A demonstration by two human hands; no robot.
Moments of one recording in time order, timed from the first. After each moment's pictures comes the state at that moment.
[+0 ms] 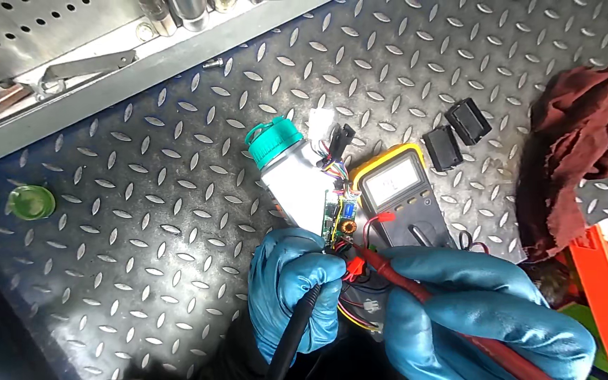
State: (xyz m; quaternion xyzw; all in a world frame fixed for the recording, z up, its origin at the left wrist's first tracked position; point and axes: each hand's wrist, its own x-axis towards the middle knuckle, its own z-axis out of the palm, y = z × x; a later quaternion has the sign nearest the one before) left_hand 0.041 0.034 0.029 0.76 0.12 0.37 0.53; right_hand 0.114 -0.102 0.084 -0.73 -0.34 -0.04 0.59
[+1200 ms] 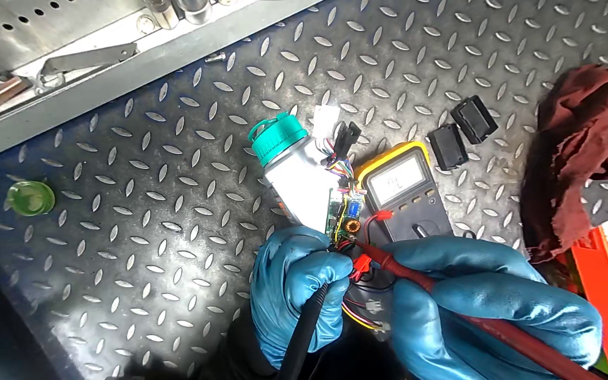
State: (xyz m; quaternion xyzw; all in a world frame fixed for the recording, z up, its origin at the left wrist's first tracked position) left_hand 0.041 0.037 0.033 0.77 0.11 0.35 0.53; right_hand 0.117 -0.095 0.082 -0.74 -0.30 -0.04 0.60
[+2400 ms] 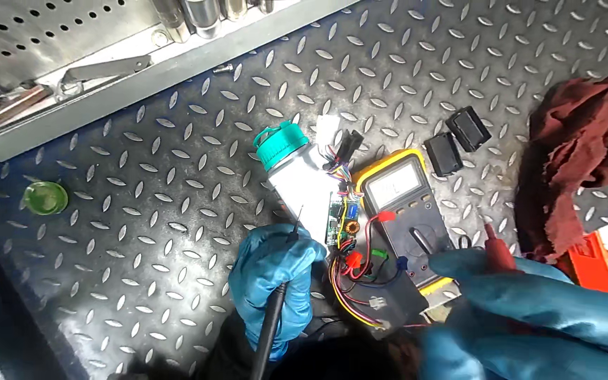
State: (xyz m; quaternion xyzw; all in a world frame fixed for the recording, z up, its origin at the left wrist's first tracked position) left_hand 0.043 0.049 0.028 0.68 0.13 0.43 0.58; right_hand 0.126 -0.123 0.107 -0.75 -0.41 -0.03 0.52
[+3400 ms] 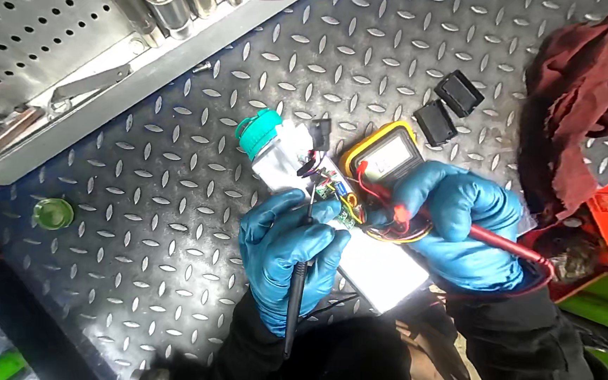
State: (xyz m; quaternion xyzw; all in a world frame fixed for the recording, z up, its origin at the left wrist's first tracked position) left_hand 0.051 0.048 0.020 0.74 0.07 0.42 0.52; right_hand 0.173 -0.115 0.054 -0.54 -0.33 0.18 0.75
